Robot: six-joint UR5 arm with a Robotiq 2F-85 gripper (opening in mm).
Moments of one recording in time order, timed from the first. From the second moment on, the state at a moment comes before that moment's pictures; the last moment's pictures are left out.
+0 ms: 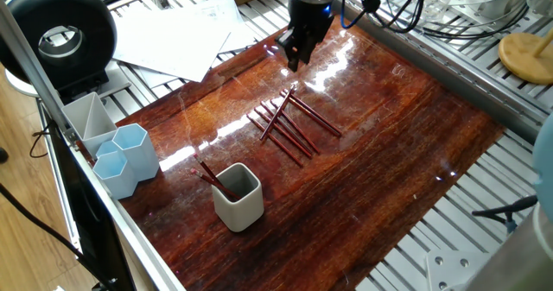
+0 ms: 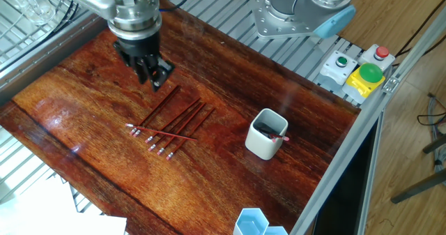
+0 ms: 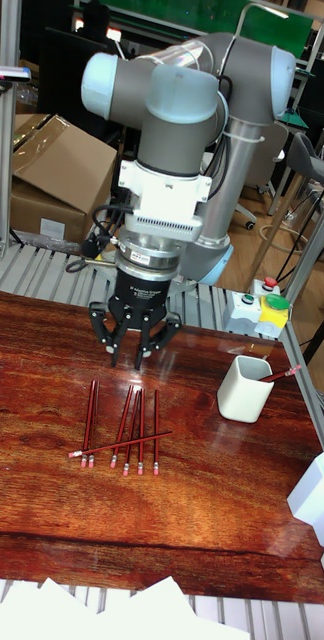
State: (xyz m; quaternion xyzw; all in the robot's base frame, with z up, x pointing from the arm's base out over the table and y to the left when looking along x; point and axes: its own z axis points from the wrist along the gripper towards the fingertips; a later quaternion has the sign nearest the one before) arm 0.555 -0.026 0.155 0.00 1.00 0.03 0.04
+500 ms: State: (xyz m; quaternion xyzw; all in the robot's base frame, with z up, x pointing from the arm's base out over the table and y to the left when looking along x) arm 0.575 -0.029 0.154 0.09 0.99 0.03 0.06
